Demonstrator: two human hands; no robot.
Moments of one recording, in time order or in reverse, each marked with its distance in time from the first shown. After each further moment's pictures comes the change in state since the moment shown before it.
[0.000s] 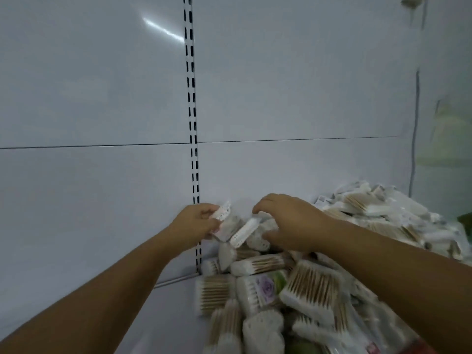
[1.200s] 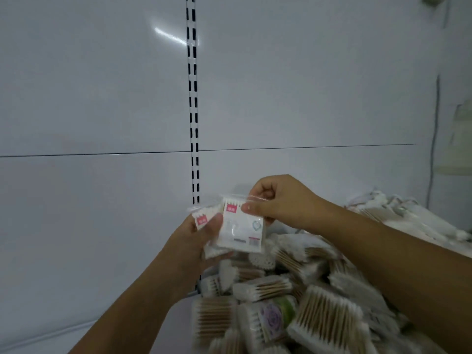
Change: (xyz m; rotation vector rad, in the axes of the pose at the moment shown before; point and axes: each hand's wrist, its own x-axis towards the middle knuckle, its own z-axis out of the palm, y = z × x) left_hand -0.039 0.028 0.011 -0.675 -0.016 -0.030; right_hand 0.048 0.003 -0.022 0.896 0.129 0.080
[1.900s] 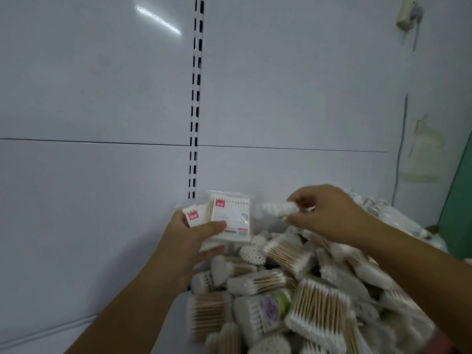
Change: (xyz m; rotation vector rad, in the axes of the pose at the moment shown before) left_hand 0.005 -0.005 -0.008 -0.049 0.138 -0.031; right_hand -0.052 0.005 -0.031 -0.591 0.237 0.128
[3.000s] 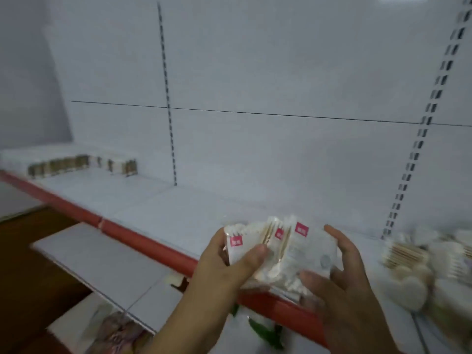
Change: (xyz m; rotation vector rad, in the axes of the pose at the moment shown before) left_hand -0.364 0.020 -0.040 0.126 0.692 0.240; right_hand -0.246 -0.191 0.080 1.702 -0.742 0.045
